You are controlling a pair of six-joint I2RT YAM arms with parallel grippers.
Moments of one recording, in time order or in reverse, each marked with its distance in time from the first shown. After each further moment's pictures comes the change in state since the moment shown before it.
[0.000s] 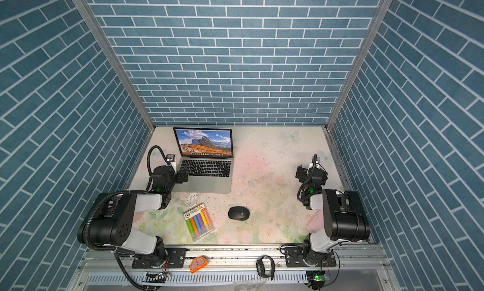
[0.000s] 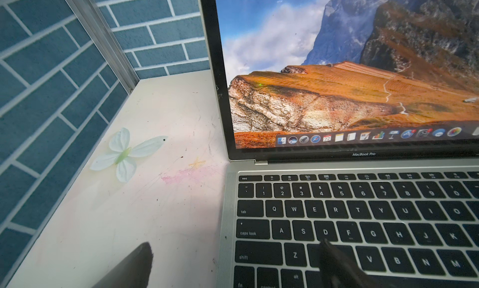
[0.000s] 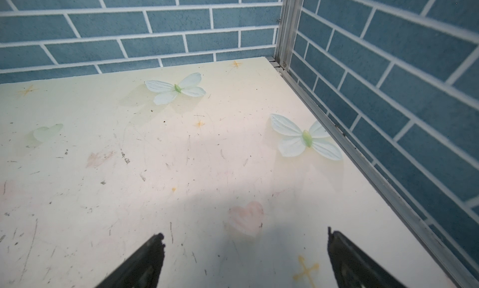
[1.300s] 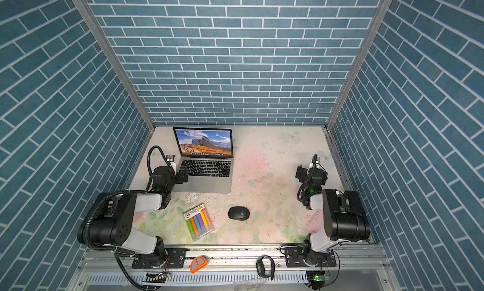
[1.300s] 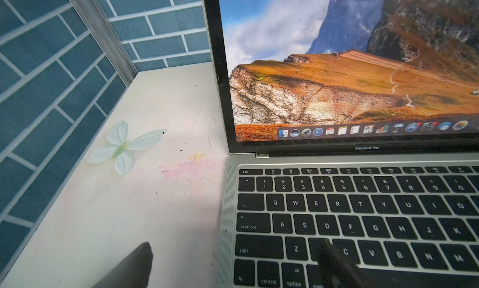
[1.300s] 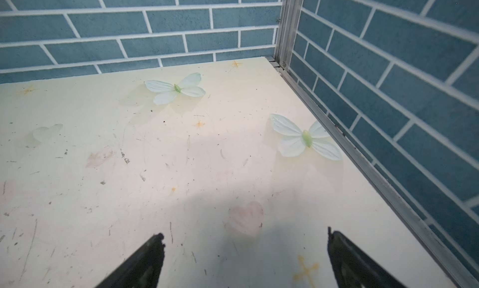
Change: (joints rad) left arm 0.005 0.000 0.000 -0.023 0.000 -0.008; right arm 0.000 0.000 0.000 0.000 0.000 0.000
